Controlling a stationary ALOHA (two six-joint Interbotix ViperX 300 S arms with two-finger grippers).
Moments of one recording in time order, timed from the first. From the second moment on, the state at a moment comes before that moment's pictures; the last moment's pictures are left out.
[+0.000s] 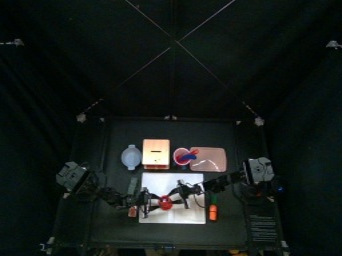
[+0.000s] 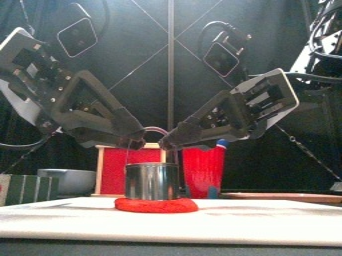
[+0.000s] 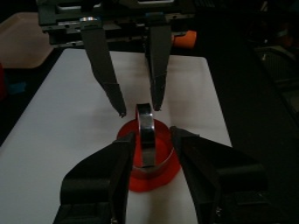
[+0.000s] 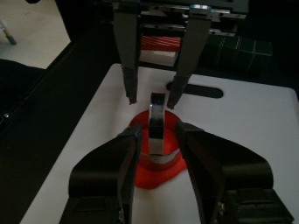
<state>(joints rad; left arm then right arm) -0.51 0.22 0.90 -0.71 -0.90 0.26 0.07 0.24 0.79 -0.31 -0.76 0.18</state>
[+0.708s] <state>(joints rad) -0.50 0.26 0.89 -0.77 -0.90 0.27 0.08 0.25 0.75 -0.31 -0.67 0.19</state>
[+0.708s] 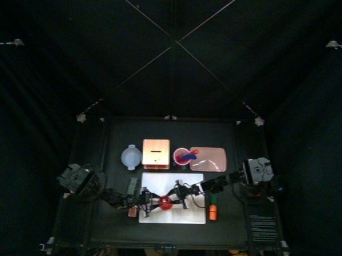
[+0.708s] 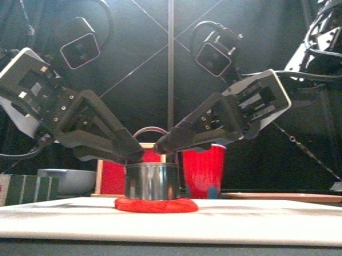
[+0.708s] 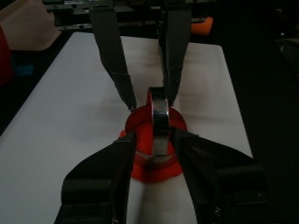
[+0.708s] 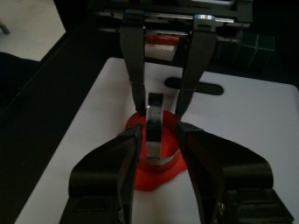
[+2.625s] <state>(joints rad) -0.51 0.35 0.88 -0.79 -0.83 0.21 0.09 0.34 0.75 -0.23 -0.61 0.19</state>
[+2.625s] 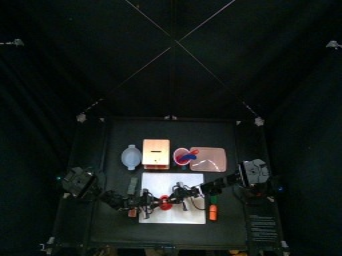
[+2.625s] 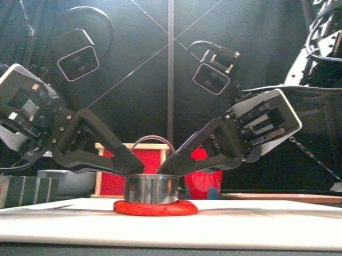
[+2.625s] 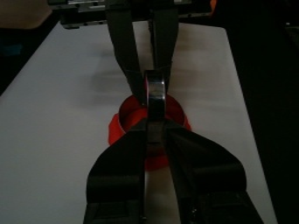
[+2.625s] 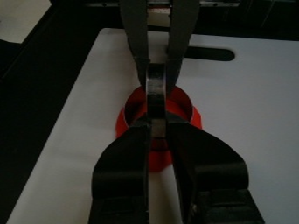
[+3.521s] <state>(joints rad) -0.51 0.36 0.88 -0.80 -0.82 0.21 0.09 0.34 0.75 -0.23 -0.61 0.19</state>
